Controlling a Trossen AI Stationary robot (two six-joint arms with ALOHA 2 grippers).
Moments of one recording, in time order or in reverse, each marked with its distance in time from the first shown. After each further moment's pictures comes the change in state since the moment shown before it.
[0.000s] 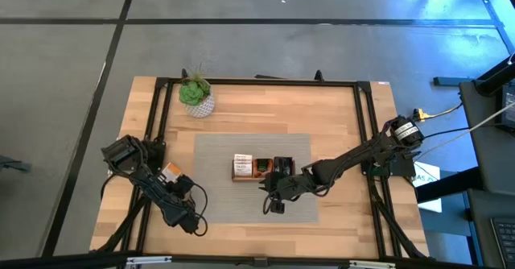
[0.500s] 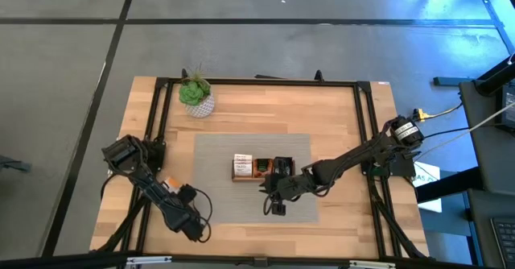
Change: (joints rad) left arm 0.009 0.001 0.100 0.052 0.132 0.073; right arm 0.000 0.000 0.000 0.003 -0.051 -0.005
